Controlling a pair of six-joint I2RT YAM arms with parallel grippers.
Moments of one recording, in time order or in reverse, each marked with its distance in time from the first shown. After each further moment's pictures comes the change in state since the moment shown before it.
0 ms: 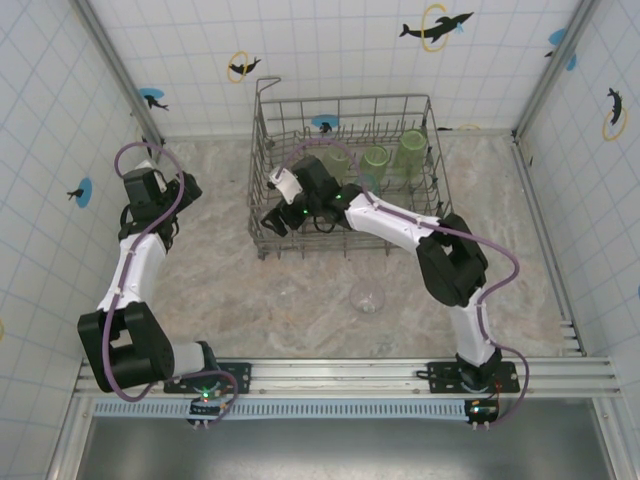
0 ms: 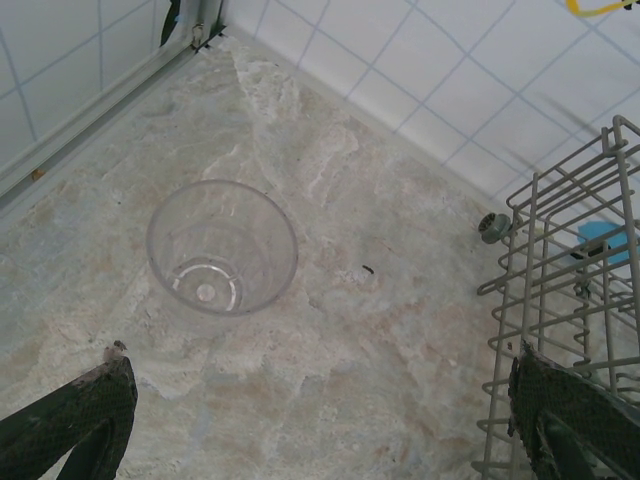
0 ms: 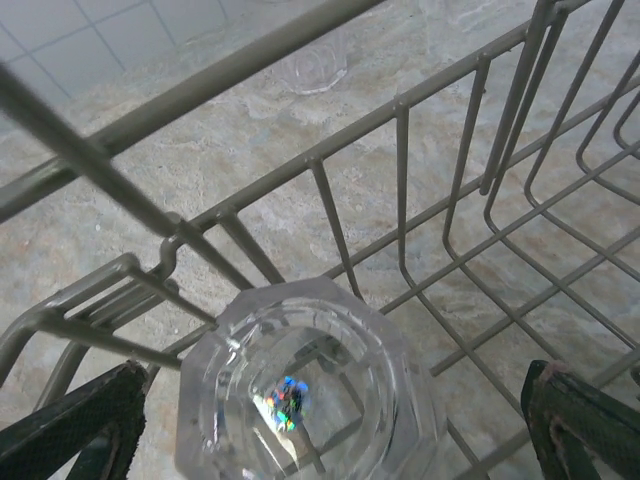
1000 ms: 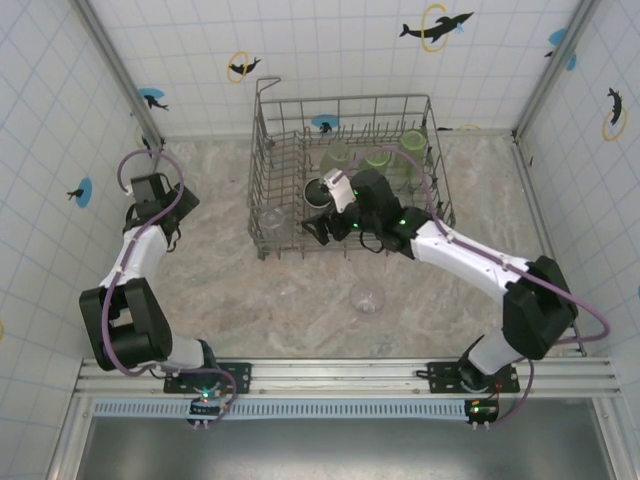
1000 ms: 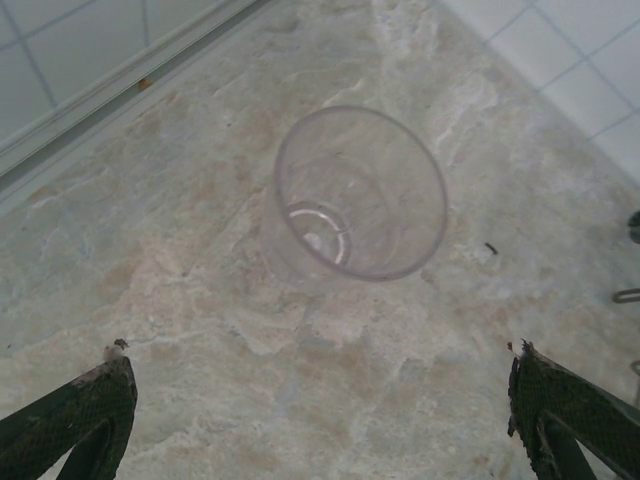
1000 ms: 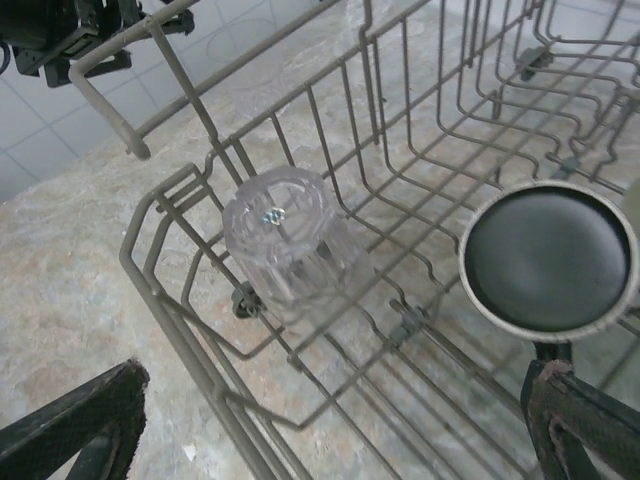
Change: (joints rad) left arm 0.016 0.123 0.002 -0.071 -0.138 -0.081; right arm -0.064 -0.550 -0.538 0.116 0.087 0.120
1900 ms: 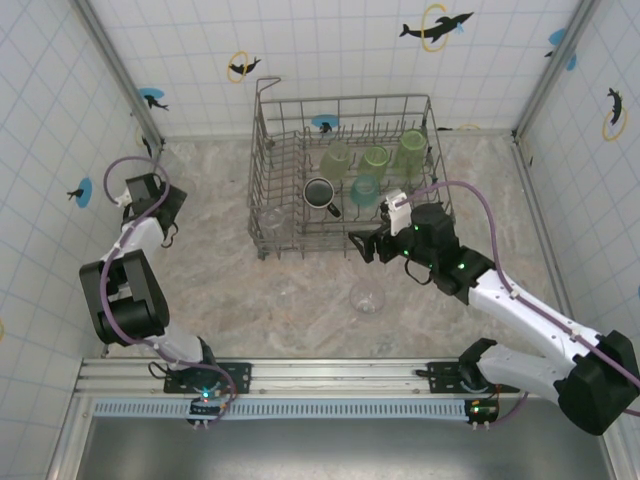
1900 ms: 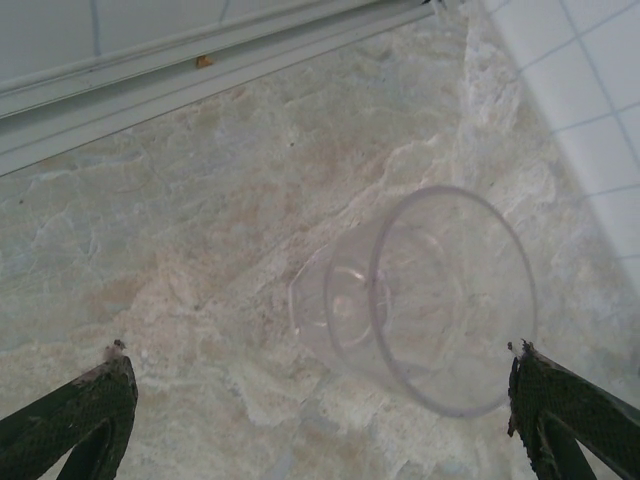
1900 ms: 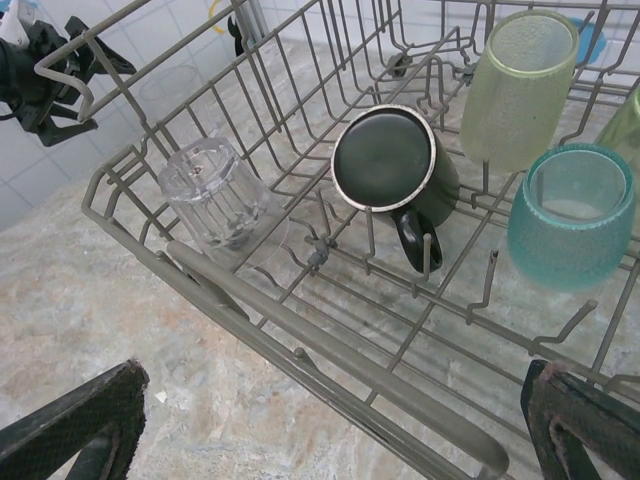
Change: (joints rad) left arm 0.064 0.156 0.032 0.127 0.002 -0.261; right arm -0.095 -0.451 -0.396 0.049 0.066 0.100
